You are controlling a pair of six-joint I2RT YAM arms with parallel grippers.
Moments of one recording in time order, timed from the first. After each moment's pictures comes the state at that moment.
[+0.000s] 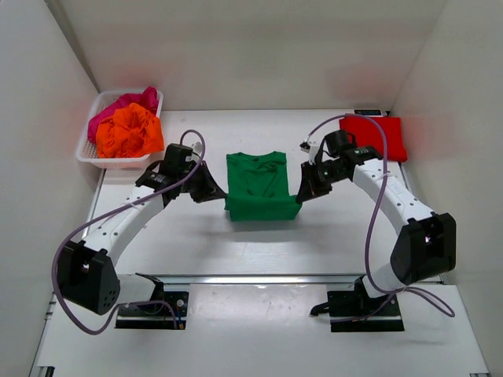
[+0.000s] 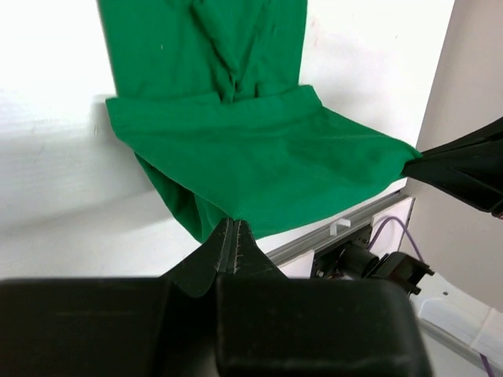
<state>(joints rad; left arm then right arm) -0.38 1.30 1.01 -0.53 0.37 -0.73 0.29 1.48 1.23 -0.89 -0.59 0.02</state>
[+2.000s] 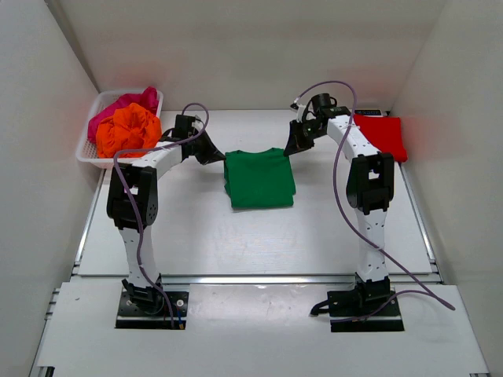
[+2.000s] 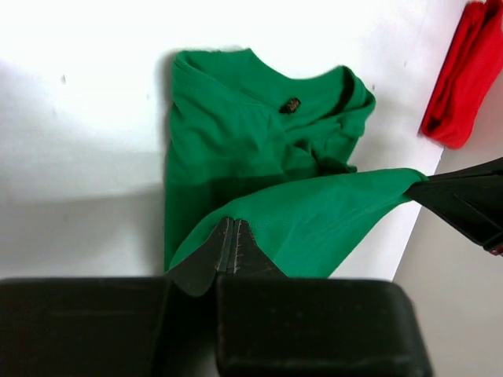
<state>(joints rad) -0.20 2.01 1.46 -0.26 0.40 -0.76 0.19 2.29 2.07 -0.84 -0.64 -0.02</state>
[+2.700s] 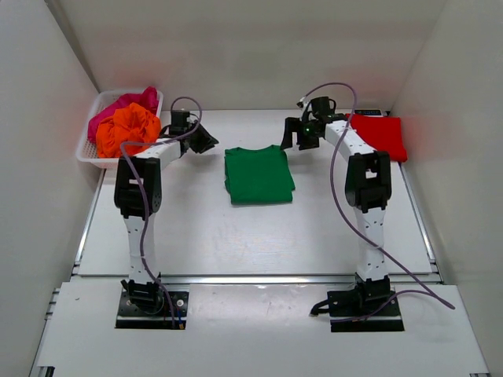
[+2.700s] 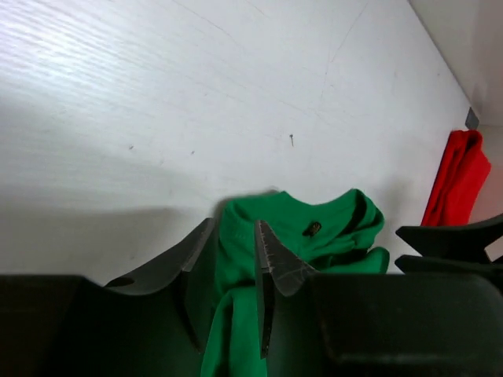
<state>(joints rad) -0.15 2.24 1.65 -0.11 0.28 -0.81 0.19 2.40 2.08 -0.60 -0.40 0.12</state>
